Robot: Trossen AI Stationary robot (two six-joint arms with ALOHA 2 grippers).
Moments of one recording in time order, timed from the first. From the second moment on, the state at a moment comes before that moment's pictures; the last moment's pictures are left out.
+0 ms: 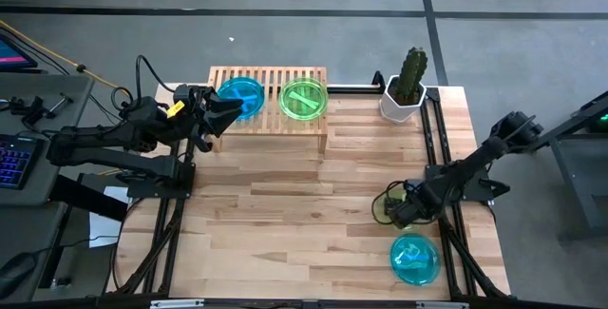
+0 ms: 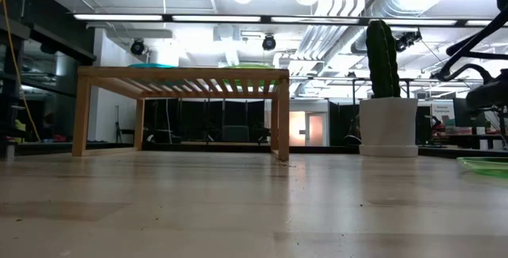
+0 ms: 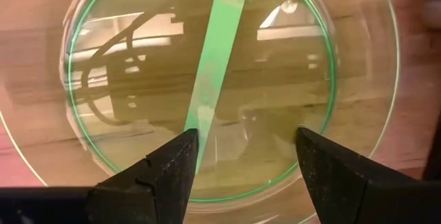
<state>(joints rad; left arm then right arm) 0.03 0.73 0.79 0.26 -0.19 -0.39 0.60 1.34 0.55 -0.77 -0.06 2.25</state>
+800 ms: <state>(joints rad) 0.03 0.73 0.79 0.26 -0.19 -0.39 0.50 1.47 0.90 -1.11 0.13 1.98</state>
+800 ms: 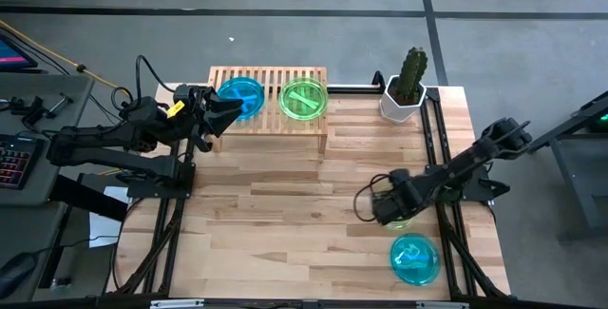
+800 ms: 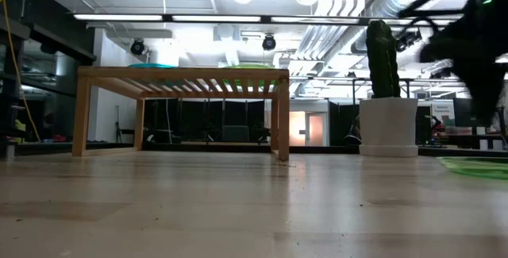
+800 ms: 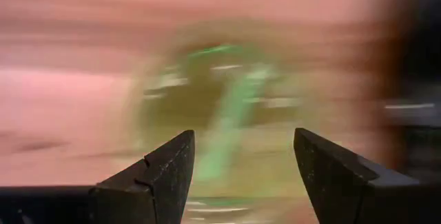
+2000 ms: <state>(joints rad) 0.03 0.73 0.79 0.33 -0.19 -0.35 0.61 1.21 0.48 -0.63 0.03 2.18</state>
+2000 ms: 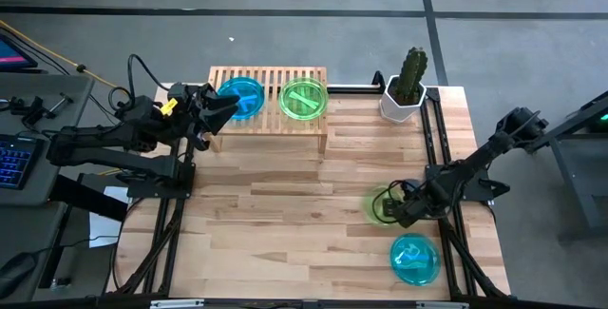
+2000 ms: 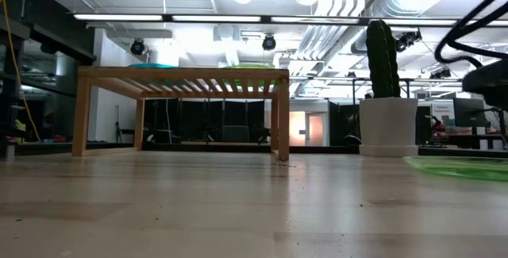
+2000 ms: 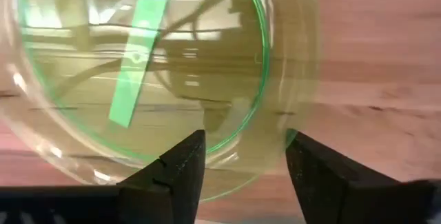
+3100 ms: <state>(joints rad) 0.03 0.73 0.79 0.34 -0.19 -0.36 0.51 1.21 0.37 -0.35 0.30 2.15</state>
